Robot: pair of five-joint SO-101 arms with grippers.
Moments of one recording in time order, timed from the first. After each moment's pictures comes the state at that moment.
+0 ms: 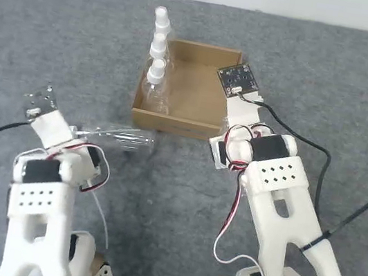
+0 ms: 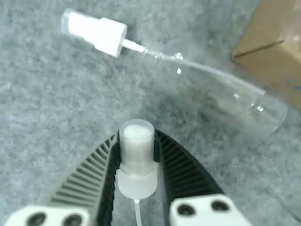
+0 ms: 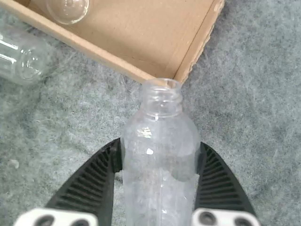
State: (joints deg) left arm -17.2 -51.8 67.3 64.4 23.9; right arm -22.6 -22.5 32.5 62.5 5.1
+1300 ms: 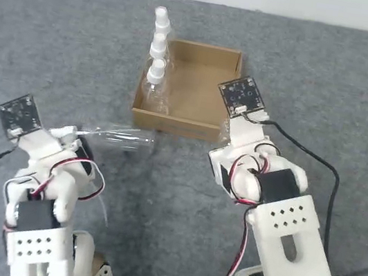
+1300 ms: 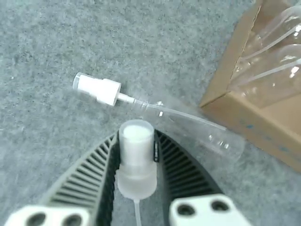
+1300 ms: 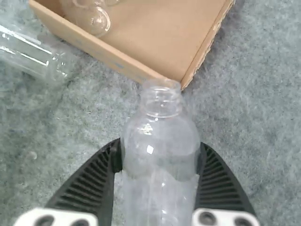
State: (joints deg) left arm -19.2 -79.6 75.4 63.5 24.0; right arm -24.8 -40.9 41.1 63.7 5.1
